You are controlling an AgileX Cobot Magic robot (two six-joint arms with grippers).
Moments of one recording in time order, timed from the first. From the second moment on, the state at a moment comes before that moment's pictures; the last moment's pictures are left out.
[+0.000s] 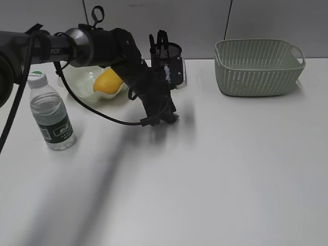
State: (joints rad) left arm -0.51 2.46 -1.95 -0.51 0.82 1.40; right arm 0.39 -0.01 -0.51 -0.06 1.04 0.06
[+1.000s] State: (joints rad) left arm -0.40 2.30 -1.95 -1.24 0.36 1.52; right arm 0.39 -0.01 -0.51 -0.06 1.04 0.06
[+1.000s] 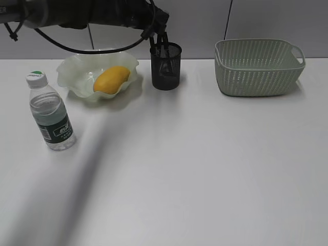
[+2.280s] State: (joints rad) left arm -0.31 2.41 -2.03 -1.73 0.58 1.81; right arm 0.39 -0.01 -0.51 -0.06 1.04 0.06
